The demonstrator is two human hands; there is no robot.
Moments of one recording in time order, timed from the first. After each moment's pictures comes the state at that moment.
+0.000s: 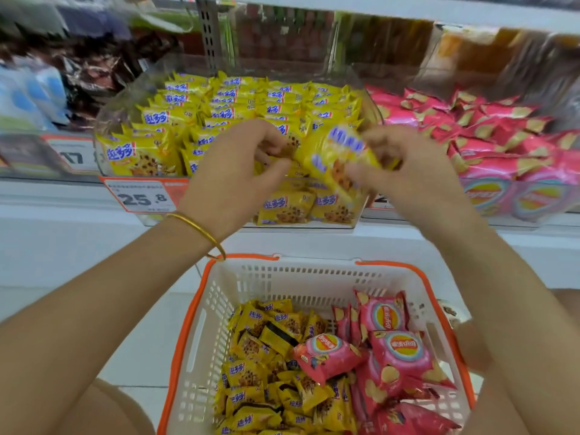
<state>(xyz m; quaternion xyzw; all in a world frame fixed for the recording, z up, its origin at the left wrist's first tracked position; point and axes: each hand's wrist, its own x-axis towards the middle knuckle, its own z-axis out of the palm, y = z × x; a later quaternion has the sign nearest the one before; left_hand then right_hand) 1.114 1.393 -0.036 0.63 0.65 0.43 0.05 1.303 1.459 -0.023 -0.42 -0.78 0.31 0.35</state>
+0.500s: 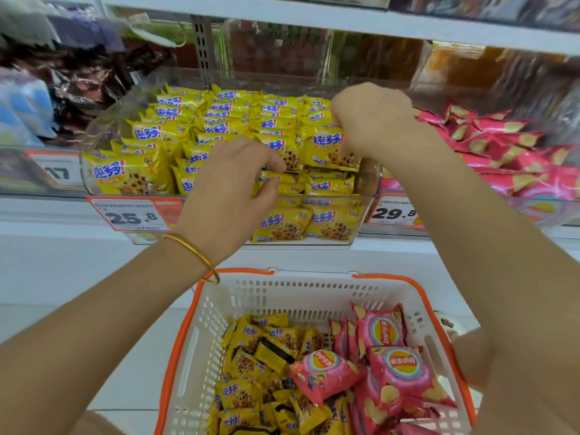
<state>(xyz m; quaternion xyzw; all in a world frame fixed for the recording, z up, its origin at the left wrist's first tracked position) 1.103 1.405 -0.046 0.68 0.63 0.37 -0.08 1.239 1.531 0.024 -0.49 -0.86 -0.15 0.04</state>
